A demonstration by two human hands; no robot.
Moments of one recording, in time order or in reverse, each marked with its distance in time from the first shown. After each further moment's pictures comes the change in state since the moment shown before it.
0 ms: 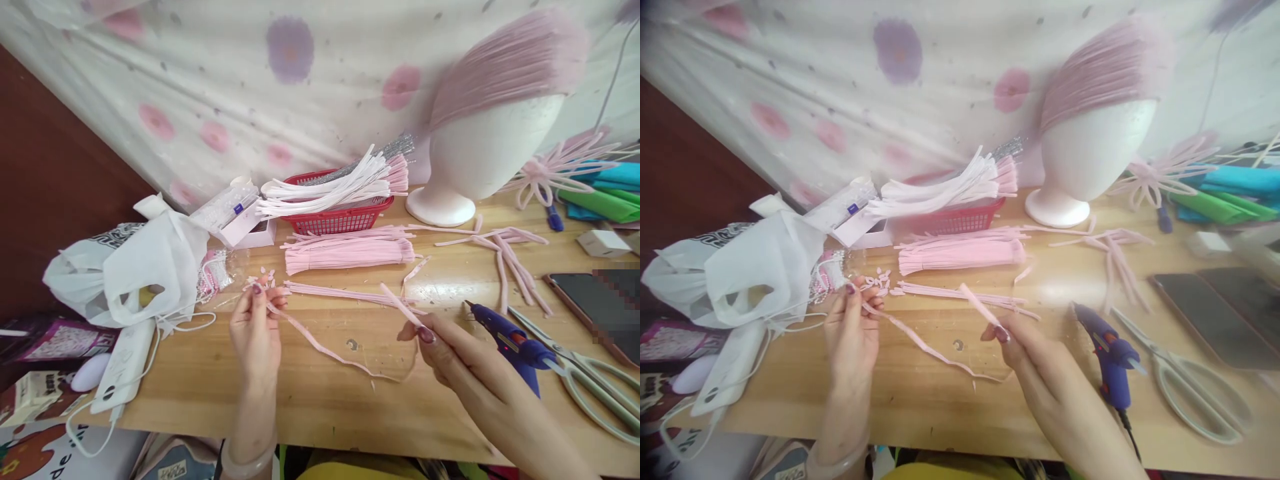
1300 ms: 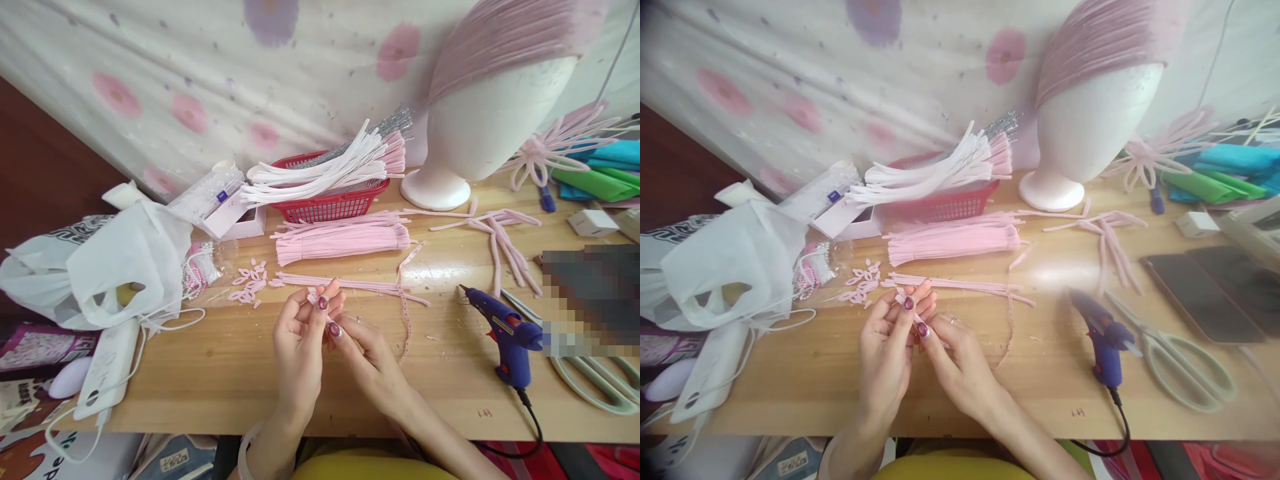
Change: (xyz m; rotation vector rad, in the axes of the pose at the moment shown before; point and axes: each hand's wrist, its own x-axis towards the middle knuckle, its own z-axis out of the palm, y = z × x) left_hand -0.063 -0.007 0.023 0.118 -0.340 -0.283; right_hand 0.021 -0.001 0.100 0.486 -0.109 -0.076
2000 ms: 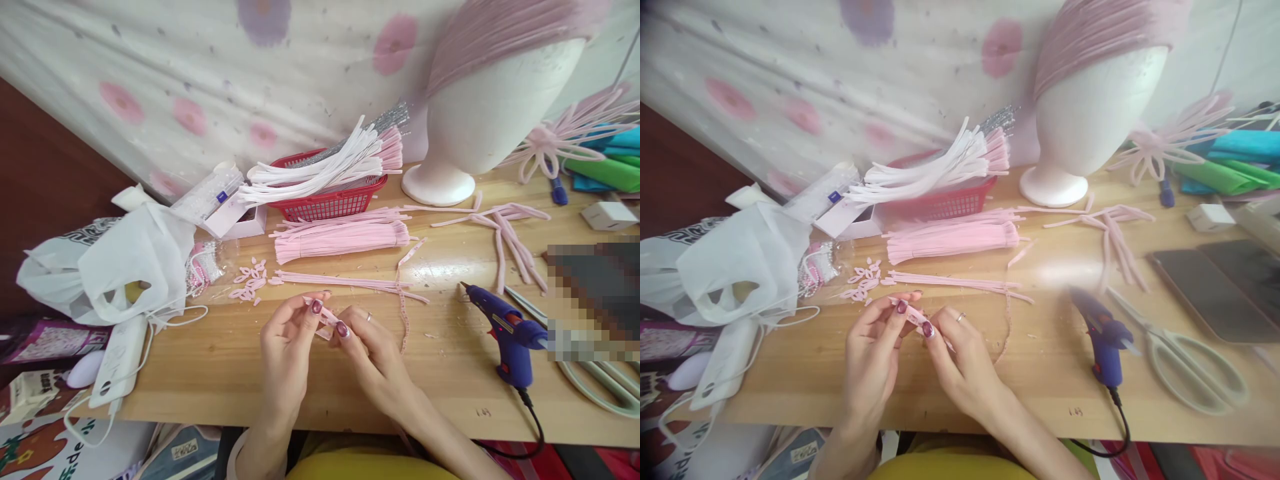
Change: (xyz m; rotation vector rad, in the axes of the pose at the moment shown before) left_hand -0.003 0.004 -0.009 0.164 0.049 0.080; right_hand -0.008 0.002 -0.009 -0.129 0.070 -0.171
